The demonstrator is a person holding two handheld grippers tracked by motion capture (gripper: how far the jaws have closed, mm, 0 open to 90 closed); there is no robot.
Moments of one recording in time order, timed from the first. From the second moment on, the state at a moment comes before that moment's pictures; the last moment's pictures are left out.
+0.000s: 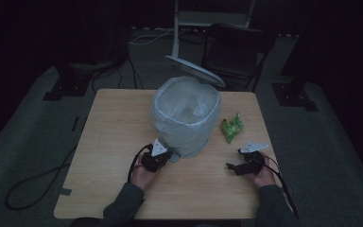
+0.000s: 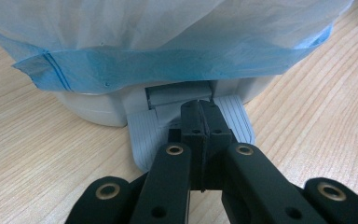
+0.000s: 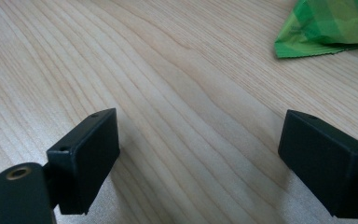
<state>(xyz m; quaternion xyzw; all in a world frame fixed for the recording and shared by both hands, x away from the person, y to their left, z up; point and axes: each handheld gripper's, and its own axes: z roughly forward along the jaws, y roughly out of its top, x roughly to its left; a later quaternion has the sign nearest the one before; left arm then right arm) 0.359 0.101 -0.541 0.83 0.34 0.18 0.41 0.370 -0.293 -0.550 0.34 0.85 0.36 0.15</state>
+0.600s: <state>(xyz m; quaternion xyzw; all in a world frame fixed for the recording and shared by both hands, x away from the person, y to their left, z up) 0.361 0.103 -0.541 0.83 0.35 0.17 0.41 0.370 -0.293 -0.550 0.34 0.85 0.36 0.15</state>
